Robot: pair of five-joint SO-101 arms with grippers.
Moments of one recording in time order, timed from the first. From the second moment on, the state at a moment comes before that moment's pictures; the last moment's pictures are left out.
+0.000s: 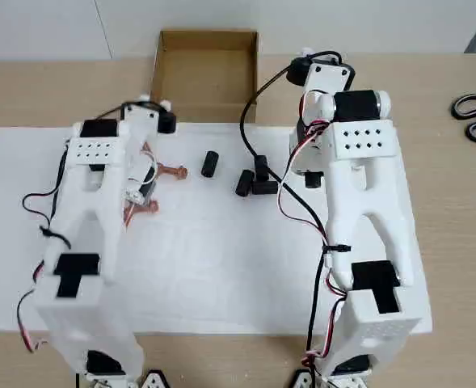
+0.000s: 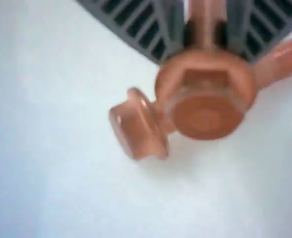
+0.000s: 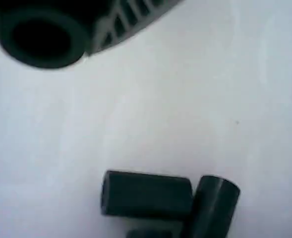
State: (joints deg) left arm -4.7 16.5 -4.9 88.7 -15.2; right arm -8.8 12.3 -24.6 97.2 -3.6
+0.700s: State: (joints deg) left arm -4.1 -30.7 -4.9 96.0 -4.5; right arm -12.9 10.7 -24.6 97.2 -3.6
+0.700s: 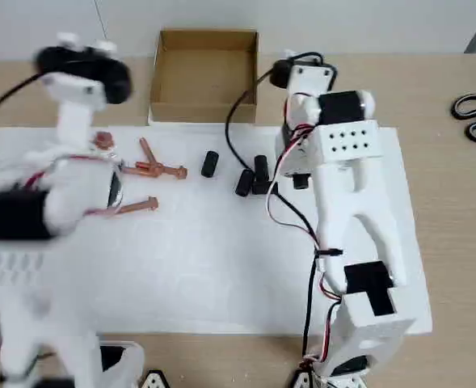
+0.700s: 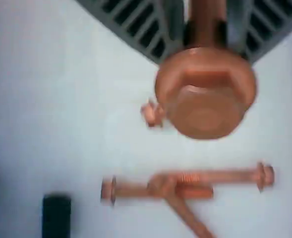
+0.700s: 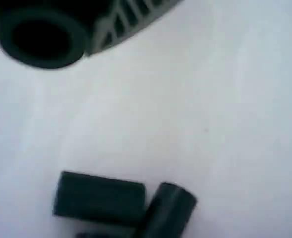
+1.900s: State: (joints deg) left arm -4.1 -65.8 45.8 53.0 19.4; right arm -19.1 -57.9 48.6 48.4 -7.6
